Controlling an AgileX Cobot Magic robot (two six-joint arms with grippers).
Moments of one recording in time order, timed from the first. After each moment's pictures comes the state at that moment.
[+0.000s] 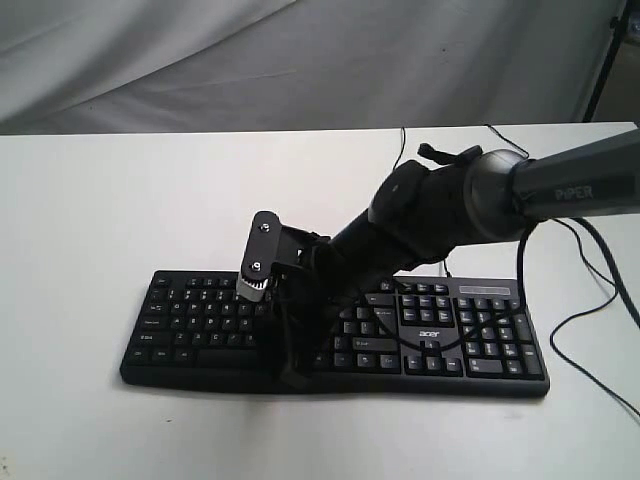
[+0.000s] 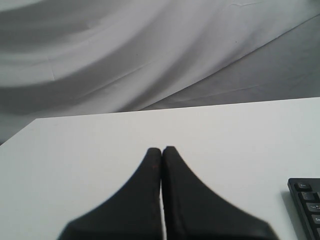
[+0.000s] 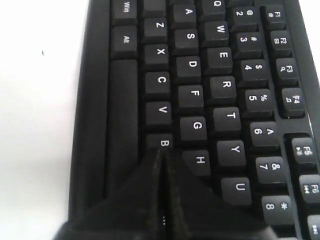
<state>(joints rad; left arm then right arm) 0.13 0.00 -0.01 0.03 0.19 0.09 0.35 2.09 -1.24 0.99 0.59 -1.65</state>
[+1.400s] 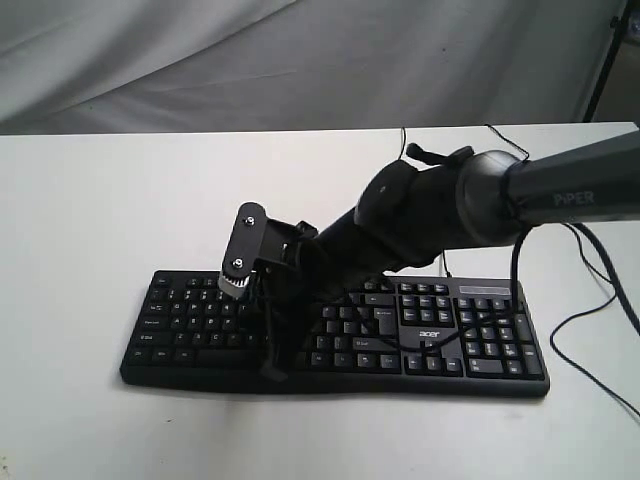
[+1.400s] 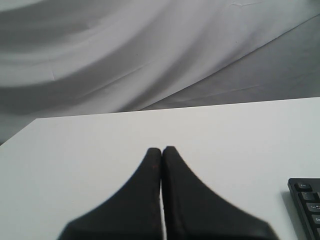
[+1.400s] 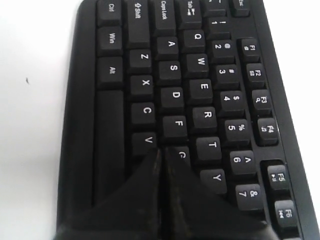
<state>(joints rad) 0.13 0.00 -0.01 0.03 0.19 0.09 0.39 2.07 -1.24 1.01 0.49 -1.64</state>
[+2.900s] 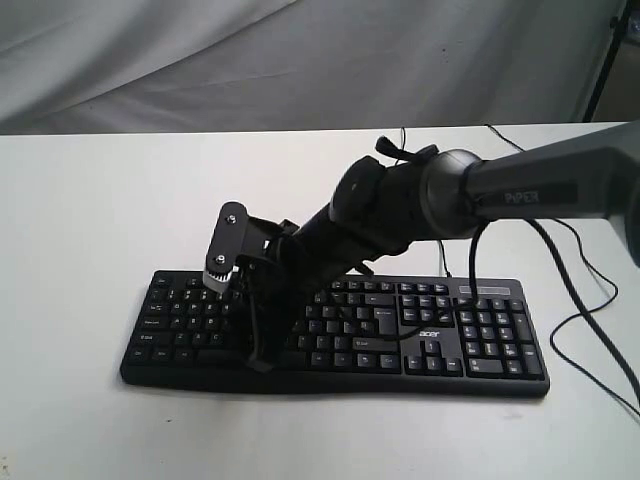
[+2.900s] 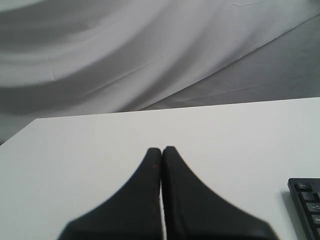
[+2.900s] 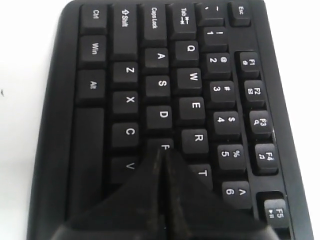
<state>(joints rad) 0.13 0.00 -0.01 0.03 0.19 0.09 0.39 2.16 -1.37 0.91 0.53 -1.54</state>
